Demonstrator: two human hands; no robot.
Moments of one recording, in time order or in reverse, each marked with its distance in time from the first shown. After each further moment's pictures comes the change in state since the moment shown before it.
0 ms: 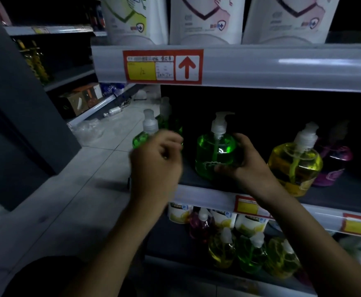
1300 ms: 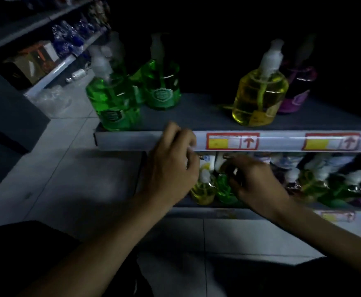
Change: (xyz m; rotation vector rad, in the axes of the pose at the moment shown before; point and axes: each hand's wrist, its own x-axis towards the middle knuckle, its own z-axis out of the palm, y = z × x) left_hand -0.094 -0.007 0.041 0.187 -0.304 0.364; right_hand -0.131 0.074 -0.024 -0.537 -0.099 -0.109
